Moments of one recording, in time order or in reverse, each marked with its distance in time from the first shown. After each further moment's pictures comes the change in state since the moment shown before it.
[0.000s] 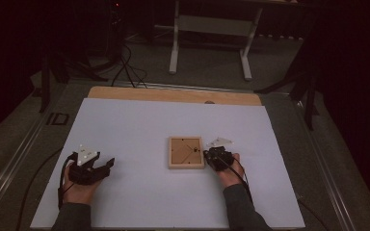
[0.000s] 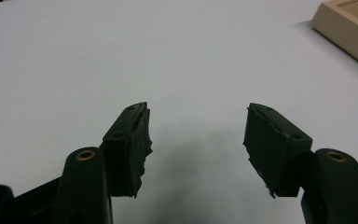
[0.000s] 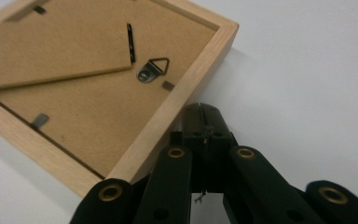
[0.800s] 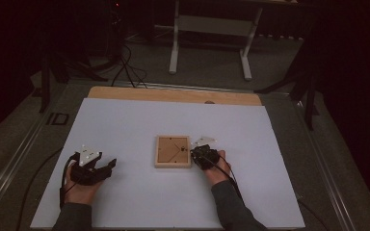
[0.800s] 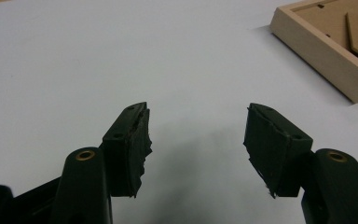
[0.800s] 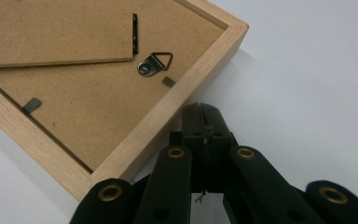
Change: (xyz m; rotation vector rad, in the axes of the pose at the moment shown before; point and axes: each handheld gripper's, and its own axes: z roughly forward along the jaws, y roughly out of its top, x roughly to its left) left arm -0.003 0.001 0.001 0.002 -0.013 0.012; right arm 0.031 0.021 0.019 0.006 0.026 -0.076
